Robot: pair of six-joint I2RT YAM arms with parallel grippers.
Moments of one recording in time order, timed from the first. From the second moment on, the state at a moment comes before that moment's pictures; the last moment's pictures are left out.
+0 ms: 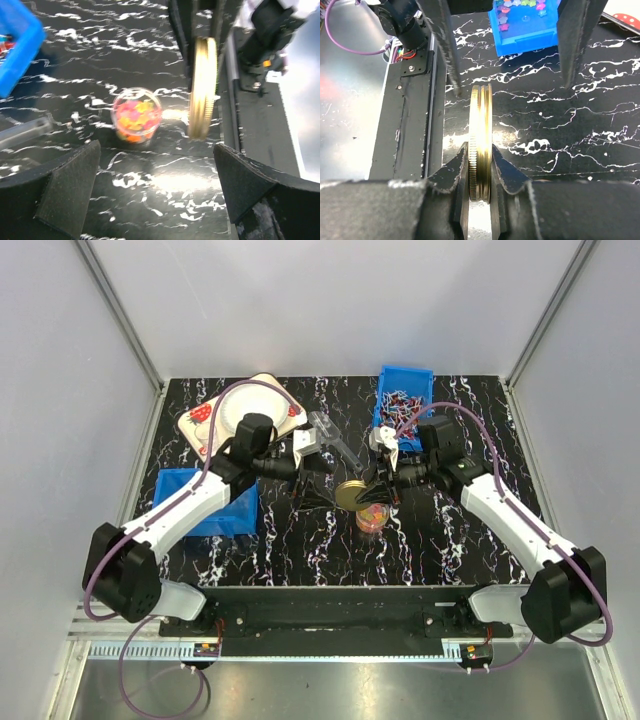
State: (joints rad) left arm -0.51 1.38 1.03 -0.18 1.00 0.29; right arm 0.41 1.28 1.03 -0.46 -1.10 -0.46
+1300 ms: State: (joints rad) left arm -0.61 1.48 1.06 -0.14 1.07 0.23; right arm 0.41 1.24 0.94 -0.33 -1.09 -0.43
